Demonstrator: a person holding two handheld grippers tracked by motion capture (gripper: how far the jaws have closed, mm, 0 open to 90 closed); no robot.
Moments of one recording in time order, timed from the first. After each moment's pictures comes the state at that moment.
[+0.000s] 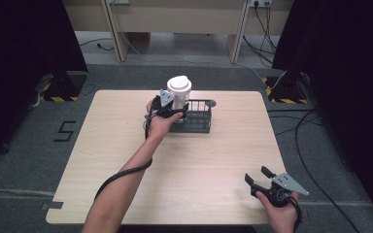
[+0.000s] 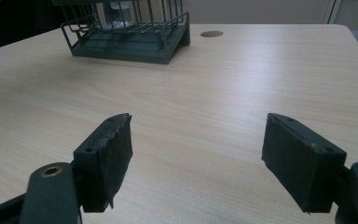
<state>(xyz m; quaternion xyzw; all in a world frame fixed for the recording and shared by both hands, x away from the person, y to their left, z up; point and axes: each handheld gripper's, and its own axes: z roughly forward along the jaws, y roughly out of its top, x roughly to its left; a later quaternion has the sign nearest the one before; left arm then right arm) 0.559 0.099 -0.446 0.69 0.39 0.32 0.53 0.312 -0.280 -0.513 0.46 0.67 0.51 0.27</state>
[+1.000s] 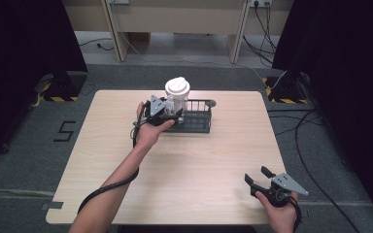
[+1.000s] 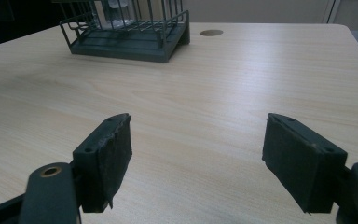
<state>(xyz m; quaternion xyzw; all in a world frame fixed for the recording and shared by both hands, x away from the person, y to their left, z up) 0.515 0.126 -0.433 0.69 0.35 0.33 0.54 0.313 -0.279 -0.513 0.46 0.68 0.51 0.28</state>
